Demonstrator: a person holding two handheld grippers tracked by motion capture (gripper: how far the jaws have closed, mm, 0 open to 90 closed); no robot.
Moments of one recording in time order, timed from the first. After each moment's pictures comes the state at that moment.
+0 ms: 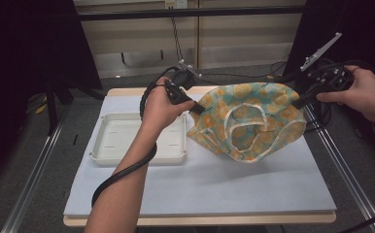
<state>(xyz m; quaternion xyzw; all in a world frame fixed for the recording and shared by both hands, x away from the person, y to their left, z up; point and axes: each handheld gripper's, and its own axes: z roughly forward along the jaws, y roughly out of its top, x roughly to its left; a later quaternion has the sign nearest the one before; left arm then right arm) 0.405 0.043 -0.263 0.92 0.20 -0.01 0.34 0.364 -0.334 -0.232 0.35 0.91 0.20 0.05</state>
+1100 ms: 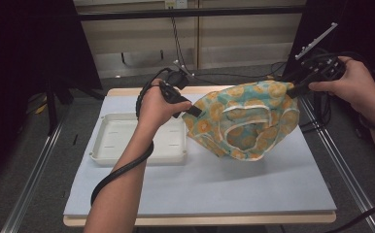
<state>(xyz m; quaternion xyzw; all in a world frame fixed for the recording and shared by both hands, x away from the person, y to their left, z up) 0.414 0.054 -0.275 0.92 0.24 0.00 0.32 0.386 -0.330 -0.228 0.38 0.90 0.21 0.07</state>
